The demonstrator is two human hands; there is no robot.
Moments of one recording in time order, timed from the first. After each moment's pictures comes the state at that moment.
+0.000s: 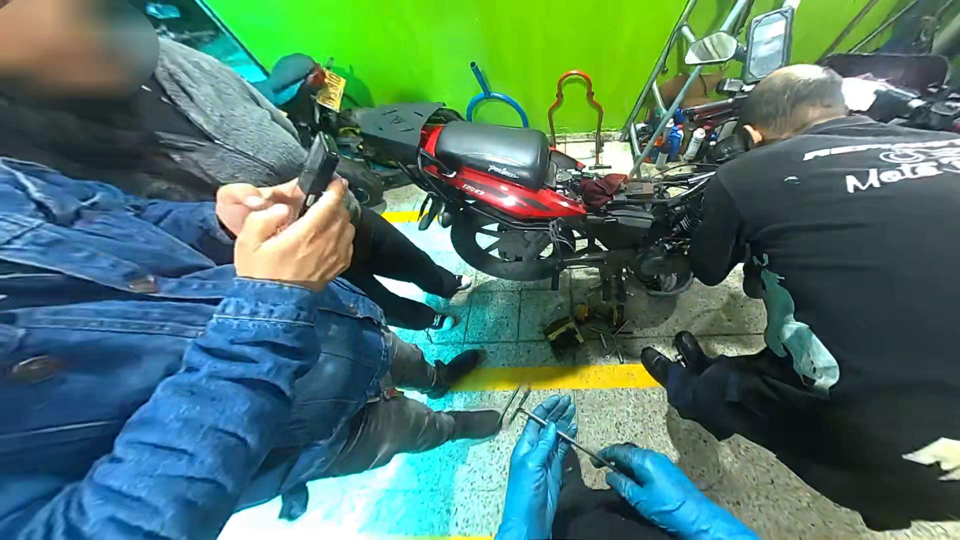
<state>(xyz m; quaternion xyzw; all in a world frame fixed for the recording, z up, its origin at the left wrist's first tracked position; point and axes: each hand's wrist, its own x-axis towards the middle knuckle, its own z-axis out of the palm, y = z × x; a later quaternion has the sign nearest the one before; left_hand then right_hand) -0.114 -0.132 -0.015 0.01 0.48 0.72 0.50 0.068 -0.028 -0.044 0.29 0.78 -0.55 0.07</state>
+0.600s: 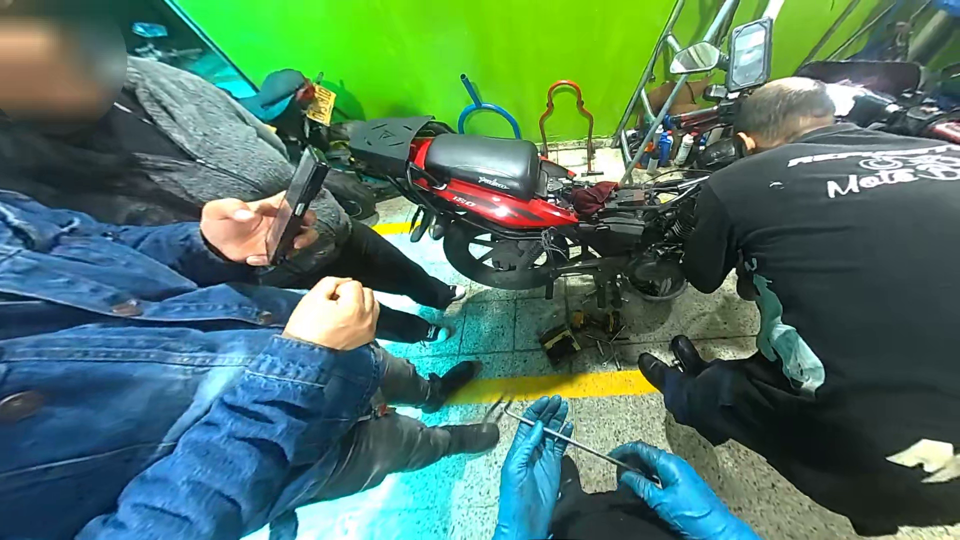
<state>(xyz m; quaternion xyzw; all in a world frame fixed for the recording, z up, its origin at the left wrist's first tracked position) -0.120 -0.115 -0.019 -0.05 0.34 0.79 0.51 0.093 -0.016 -0.037 0.33 0.72 -0.61 -0.05</state>
